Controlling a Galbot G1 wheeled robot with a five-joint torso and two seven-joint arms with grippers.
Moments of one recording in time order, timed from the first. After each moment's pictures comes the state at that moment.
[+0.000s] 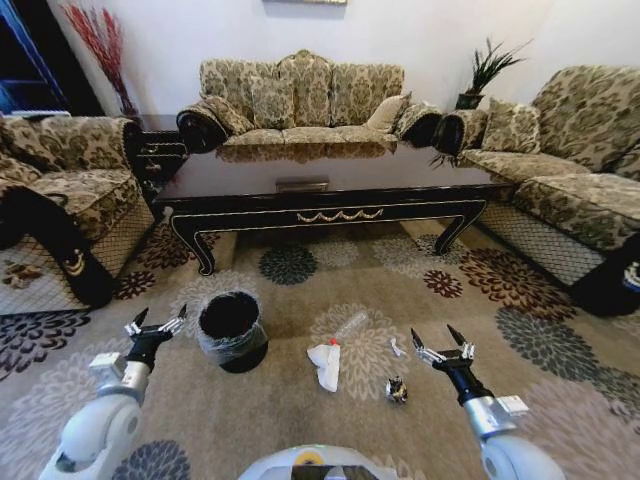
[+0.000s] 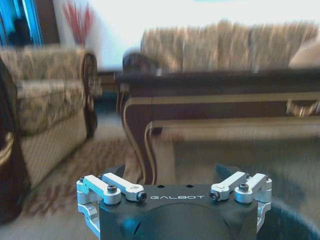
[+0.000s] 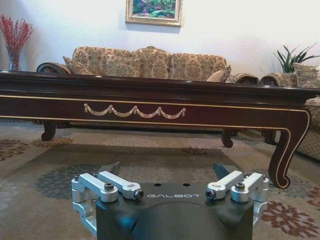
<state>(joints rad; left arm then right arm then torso) 1.58 -1.00 -0.85 -2.14 -0.67 0.34 -0.22 -1.80 1.24 0.82 2.08 0.39 0.13 -0.15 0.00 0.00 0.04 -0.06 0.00</state>
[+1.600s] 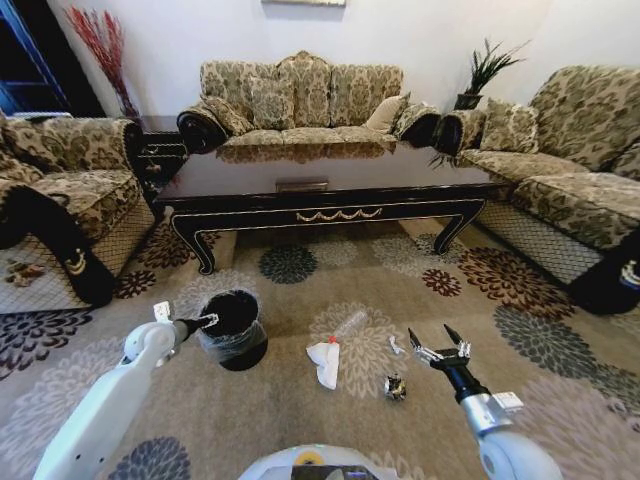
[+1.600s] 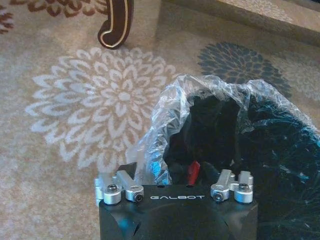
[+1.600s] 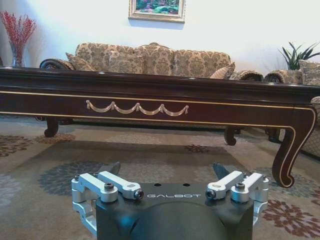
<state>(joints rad) 1.05 -0.90 -0.45 -1.65 -1.19 0.74 -0.40 -1.79 1.20 0.80 2.08 0.40 0.12 -0.13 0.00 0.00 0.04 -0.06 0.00</state>
